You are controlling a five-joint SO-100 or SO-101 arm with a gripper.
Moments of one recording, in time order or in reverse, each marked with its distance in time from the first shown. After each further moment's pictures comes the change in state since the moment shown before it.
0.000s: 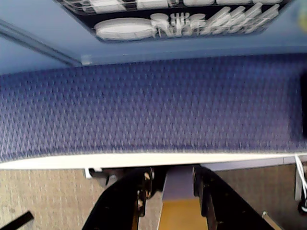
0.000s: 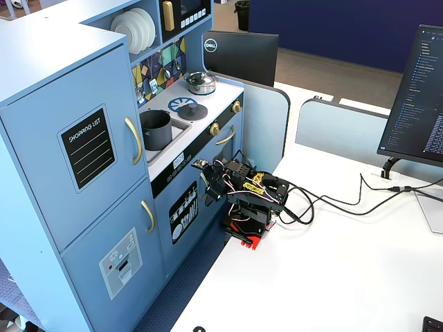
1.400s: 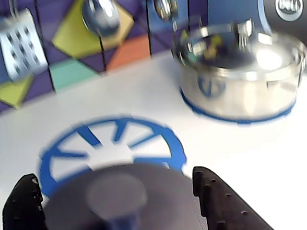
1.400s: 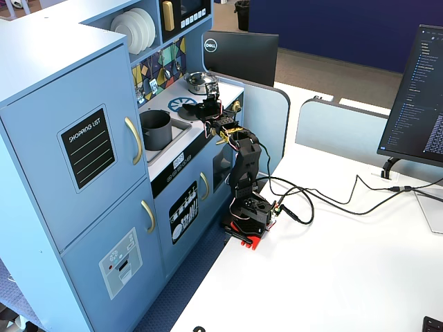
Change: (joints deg) arm 41.8 -73.7 -57.8 -86.5 -3.8
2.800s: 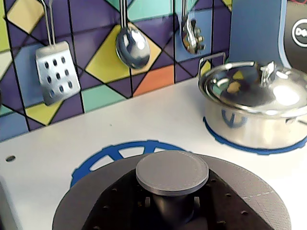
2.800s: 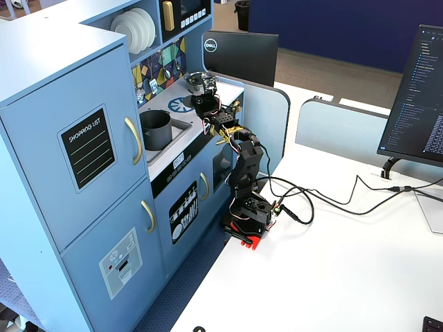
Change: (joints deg) arm -2.1 0.7 -4.4 4.7 -1.7
